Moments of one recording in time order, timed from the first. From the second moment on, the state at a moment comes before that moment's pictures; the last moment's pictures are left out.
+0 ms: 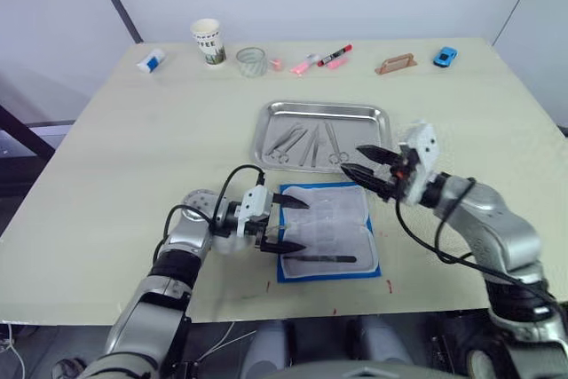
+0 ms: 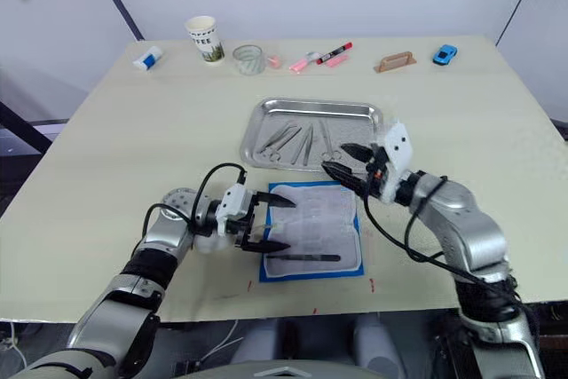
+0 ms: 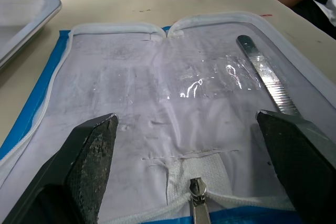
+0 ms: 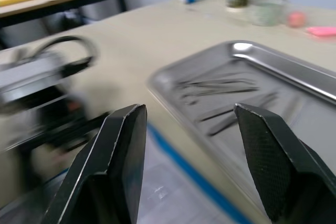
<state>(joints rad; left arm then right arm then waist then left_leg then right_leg) -0.49 0.46 -0.18 0.63 -0.22 -0.35 -1.54 -0.25 -0.51 0.01 -0.46 0.54 0.65 0.82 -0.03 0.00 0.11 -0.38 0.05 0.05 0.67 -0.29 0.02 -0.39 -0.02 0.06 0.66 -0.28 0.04</state>
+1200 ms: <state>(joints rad) -0.51 0.48 -0.22 0.64 -0.24 -0.35 -1.56 -0.09 -0.78 0.23 -0.52 0.35 0.42 1.06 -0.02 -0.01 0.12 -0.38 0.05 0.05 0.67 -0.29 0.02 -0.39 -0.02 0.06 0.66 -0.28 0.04</state>
